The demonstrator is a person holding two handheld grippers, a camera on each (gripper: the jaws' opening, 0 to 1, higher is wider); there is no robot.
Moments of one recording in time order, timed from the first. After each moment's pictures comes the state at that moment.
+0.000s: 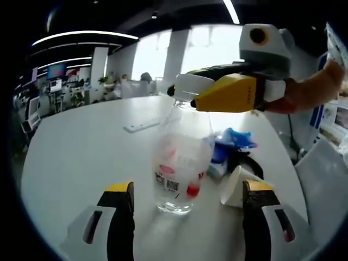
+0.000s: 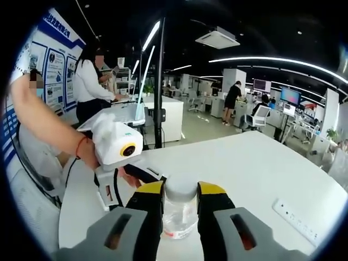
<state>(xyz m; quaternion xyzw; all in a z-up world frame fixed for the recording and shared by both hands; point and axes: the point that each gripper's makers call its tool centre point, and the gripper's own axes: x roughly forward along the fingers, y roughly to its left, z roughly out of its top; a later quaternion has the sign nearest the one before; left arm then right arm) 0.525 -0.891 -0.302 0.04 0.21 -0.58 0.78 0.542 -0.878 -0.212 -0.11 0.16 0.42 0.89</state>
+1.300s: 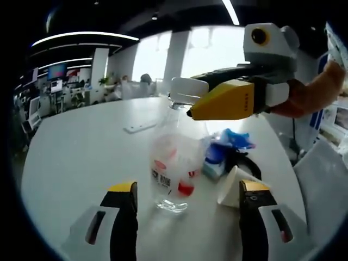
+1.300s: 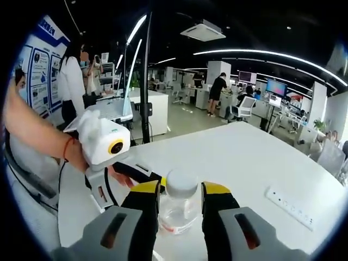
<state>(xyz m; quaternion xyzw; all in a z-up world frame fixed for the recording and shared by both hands) 0.518 -0.889 -0.298 0.04 0.21 -0.58 0.79 0.541 -0.884 -0.215 -0.10 0.18 0.35 0.91</state>
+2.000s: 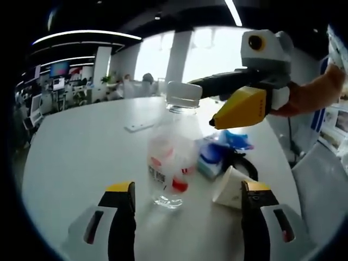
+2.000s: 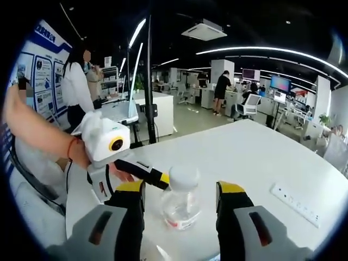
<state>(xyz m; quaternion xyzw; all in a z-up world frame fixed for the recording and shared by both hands) 0.509 -0.883 -0.293 0.03 0.22 -0.57 0.79 0.529 -0.890 -0.214 -0.08 0.19 0.38 0.90</state>
